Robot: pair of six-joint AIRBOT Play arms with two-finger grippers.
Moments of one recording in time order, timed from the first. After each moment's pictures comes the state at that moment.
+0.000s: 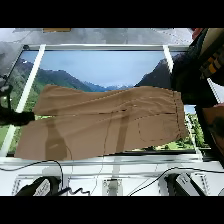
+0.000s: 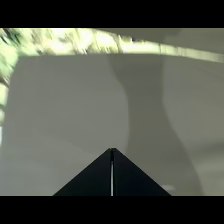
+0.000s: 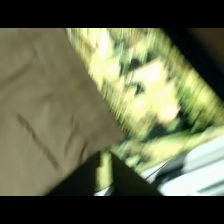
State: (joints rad) left arm 0.35 -0.97 0.92 1.52 -1.17 -1.36; right arm -0.96 -0.99 0.87 -1.11 1.33 1.24
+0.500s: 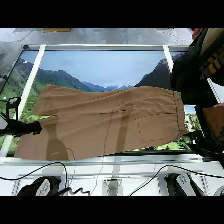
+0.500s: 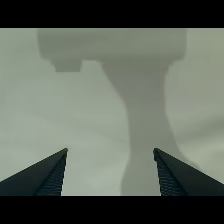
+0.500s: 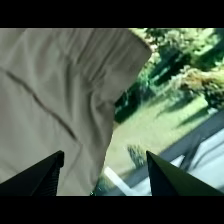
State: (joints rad) left arm 0.35 -0.89 0.75 1.52 -1.10 -1.33; right arm -1.01 -0.94 0.47 -0.94 1.17 1.30
